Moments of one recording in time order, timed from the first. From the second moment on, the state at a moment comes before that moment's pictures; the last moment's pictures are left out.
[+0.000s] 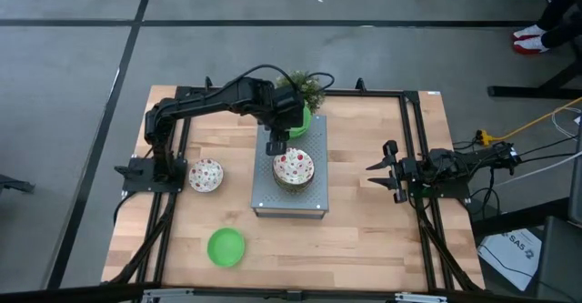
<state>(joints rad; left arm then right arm) 0.19 1.86 2.02 -1.28 -0.01 0.19 0.25 0.00 0.01 0.05 0.15 -0.08</state>
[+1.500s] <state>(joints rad) -0.10 1.45 1.87 -1.57 0.02 -0.19 0.25 0.00 0.01 0.05 0.14 -0.08</state>
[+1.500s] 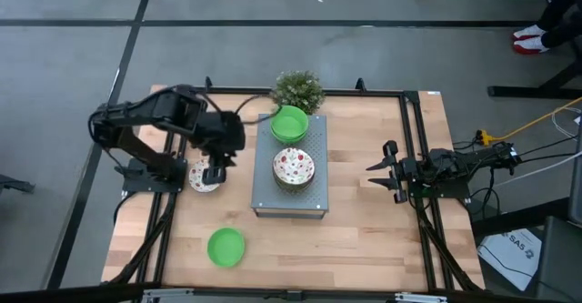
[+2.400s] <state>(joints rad) -0.67 1.40 1.33 -1.31 0.09 -0.08 0.25 0.00 0.01 0.05 0.14 -0.08</state>
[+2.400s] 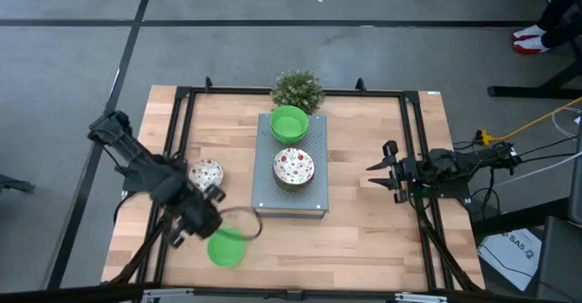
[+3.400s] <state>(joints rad) -1.05 1.48 1.02 -0.70 -0.18 0.07 0.25 0.00 0.01 0.05 0.14 -0.08</state>
